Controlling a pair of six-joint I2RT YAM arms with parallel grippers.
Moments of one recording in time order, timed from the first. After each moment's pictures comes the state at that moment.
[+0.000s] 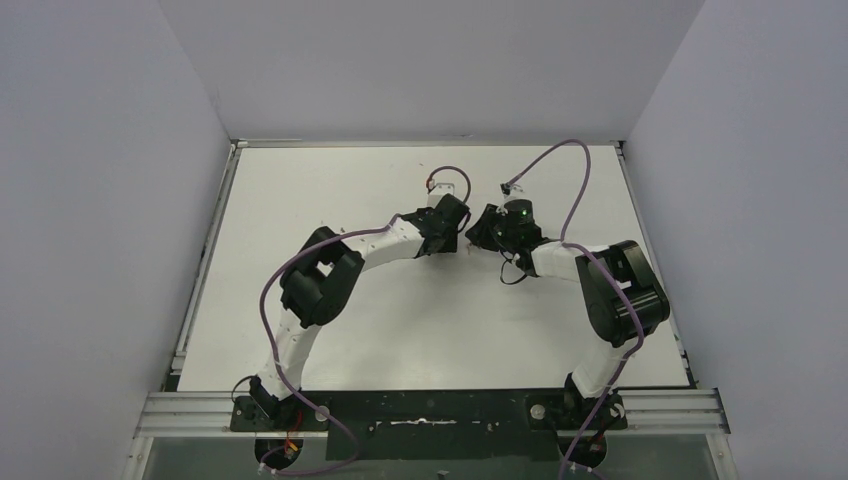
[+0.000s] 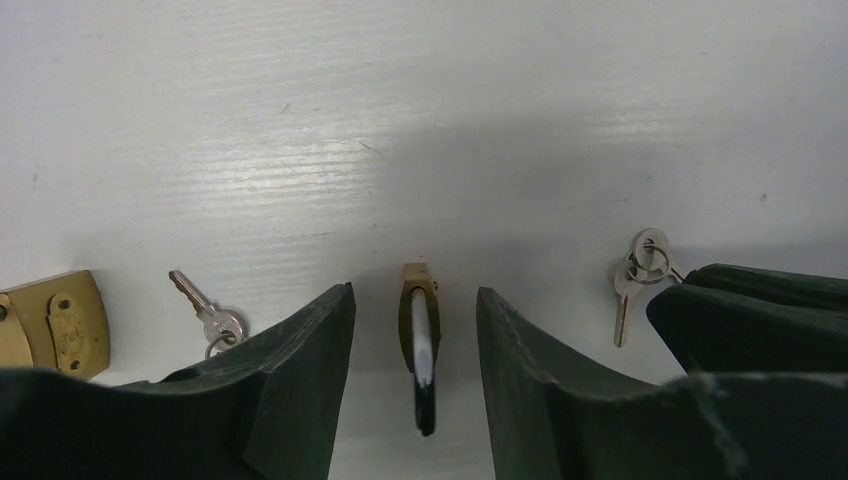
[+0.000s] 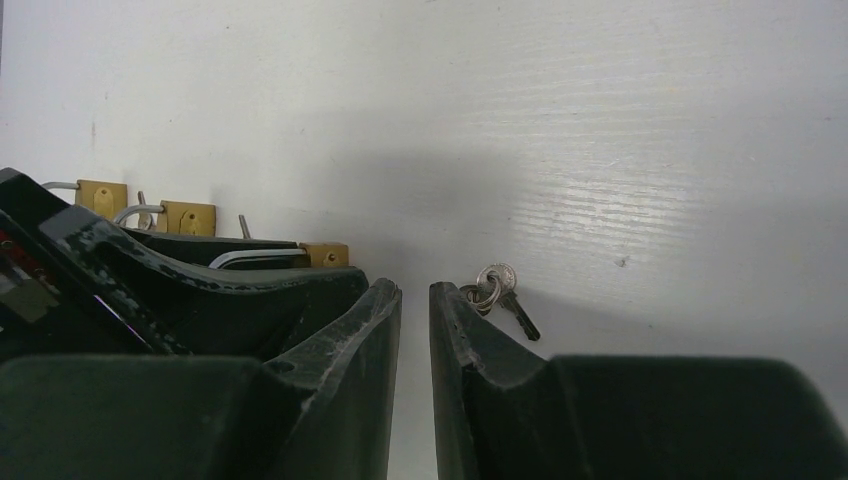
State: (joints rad) left arm -0.80 2.18 1.58 -0.32 -0.41 -0.60; right arm 0.34 1.77 0.84 0.36 -0.17 0.57
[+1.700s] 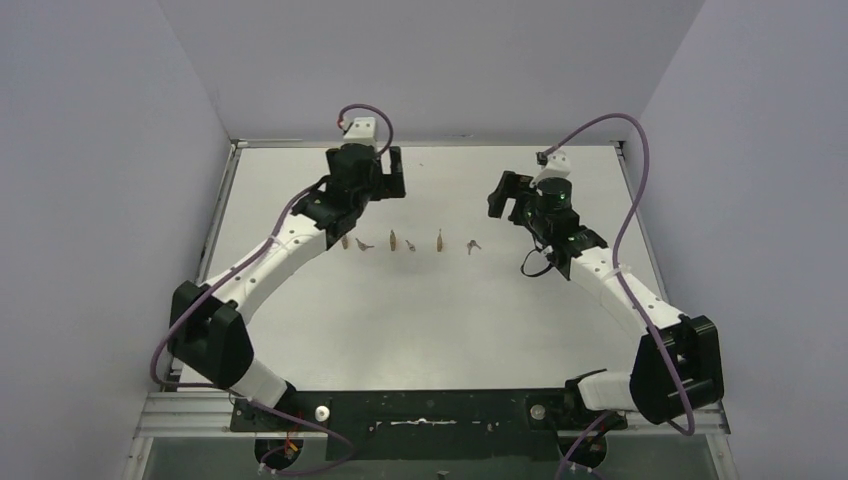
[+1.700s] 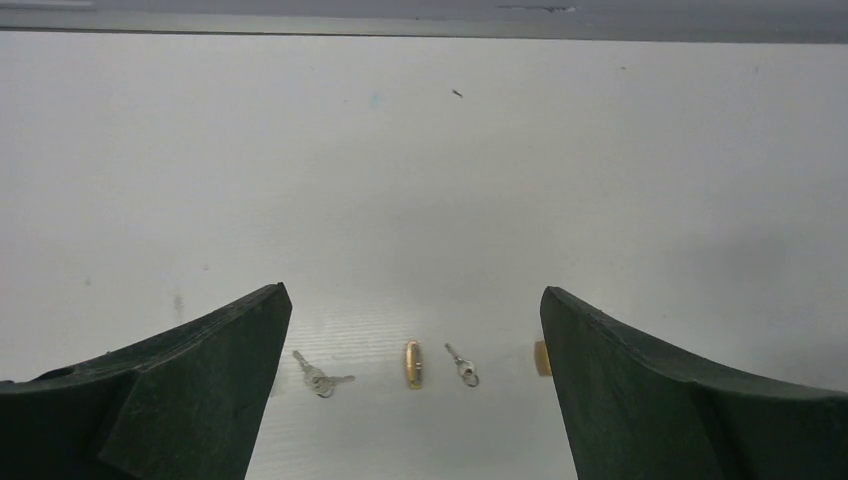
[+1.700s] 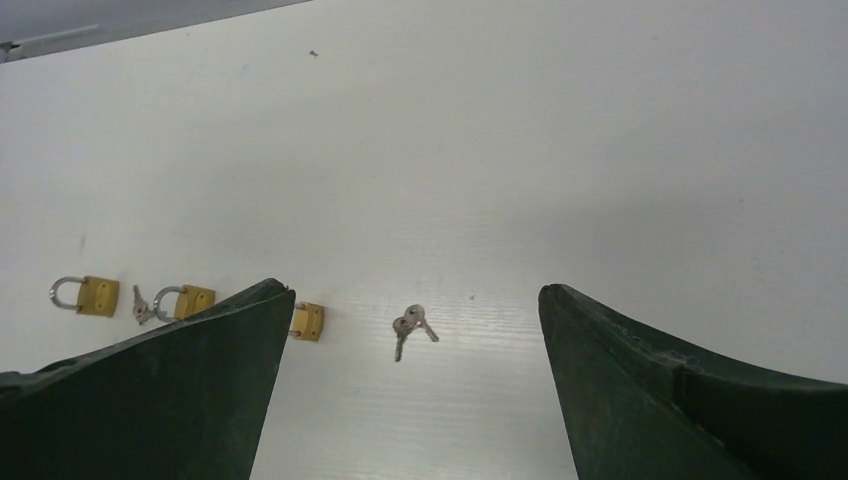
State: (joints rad) left arm -0.59 1.58 1.38 -0.22 -0.35 -0.34; right arm 0.31 1.34 0.91 0.03 0.05 0.37
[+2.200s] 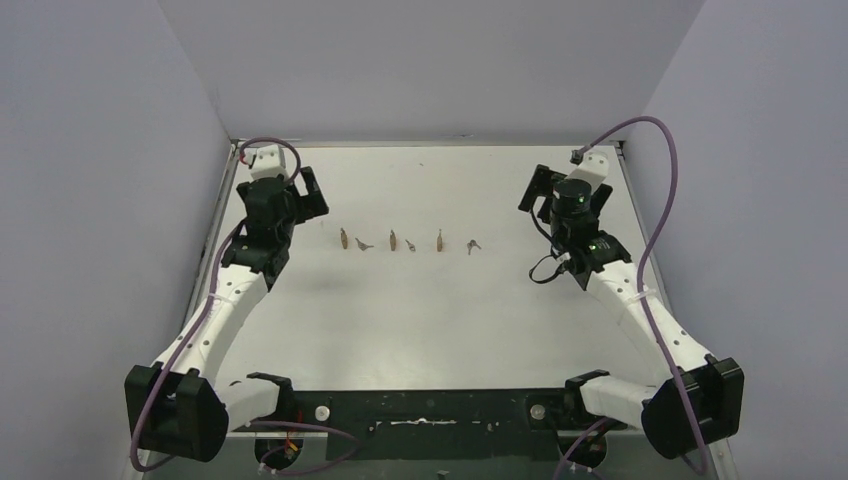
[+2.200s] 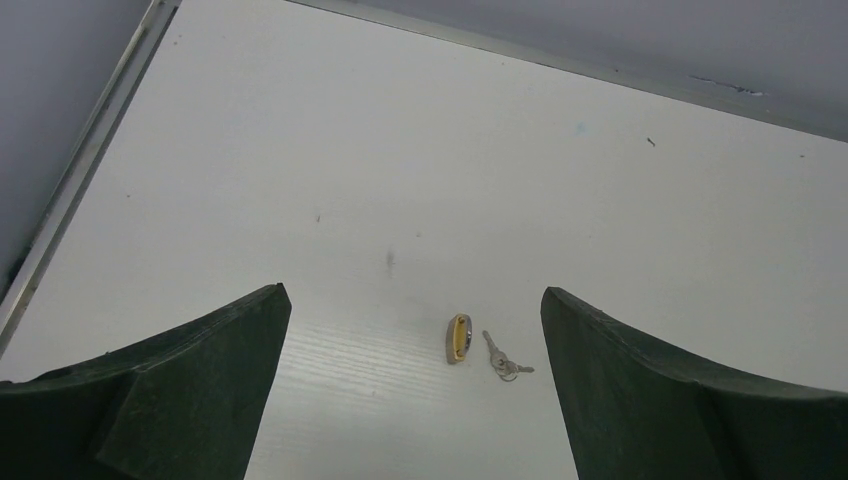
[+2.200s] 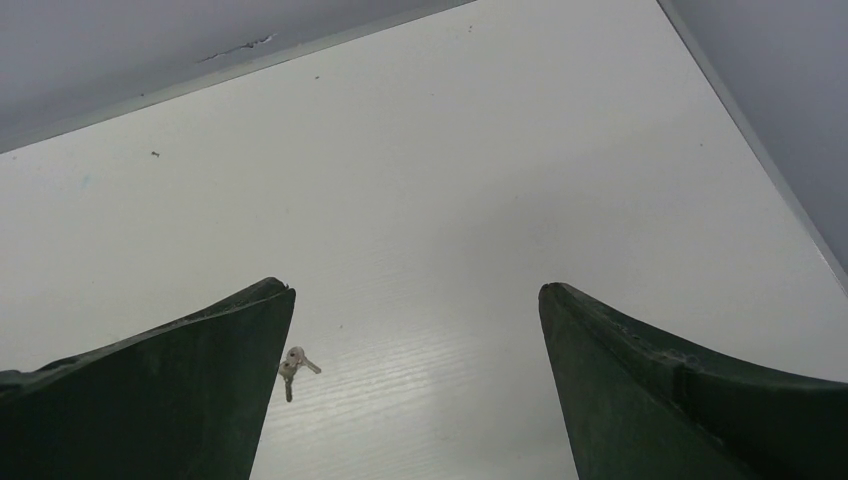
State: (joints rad) left arm -0.21 1.17 0.93 -0.09 -0.29 -0.30; right arm 0.31 1.17 0.96 -0.19 0.45 0.34
